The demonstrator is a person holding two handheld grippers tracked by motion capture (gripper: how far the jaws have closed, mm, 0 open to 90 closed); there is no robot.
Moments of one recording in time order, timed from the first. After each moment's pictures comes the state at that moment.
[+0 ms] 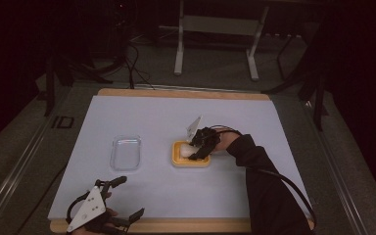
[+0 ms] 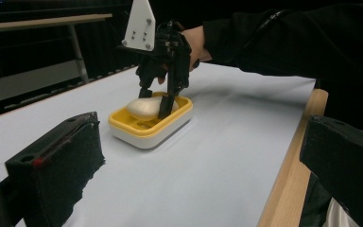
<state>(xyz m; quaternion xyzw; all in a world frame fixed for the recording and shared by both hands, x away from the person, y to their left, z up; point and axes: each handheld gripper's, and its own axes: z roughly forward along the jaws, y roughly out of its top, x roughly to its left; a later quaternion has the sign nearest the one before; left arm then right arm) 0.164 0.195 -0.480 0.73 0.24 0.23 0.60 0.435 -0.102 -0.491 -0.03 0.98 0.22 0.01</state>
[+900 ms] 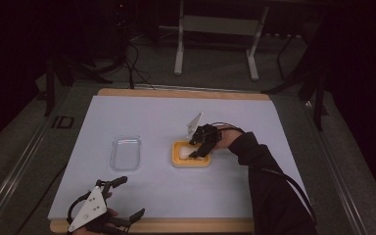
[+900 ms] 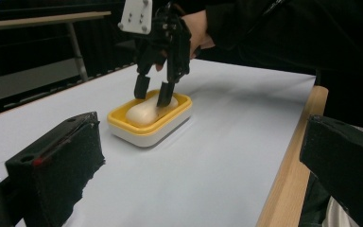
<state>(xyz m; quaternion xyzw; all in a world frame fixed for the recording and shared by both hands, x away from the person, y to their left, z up) 0.164 0.194 -0.481 0.74 0.24 0.22 0.59 0.432 -0.102 -0.470 -0.02 0.98 0.21 0.02</state>
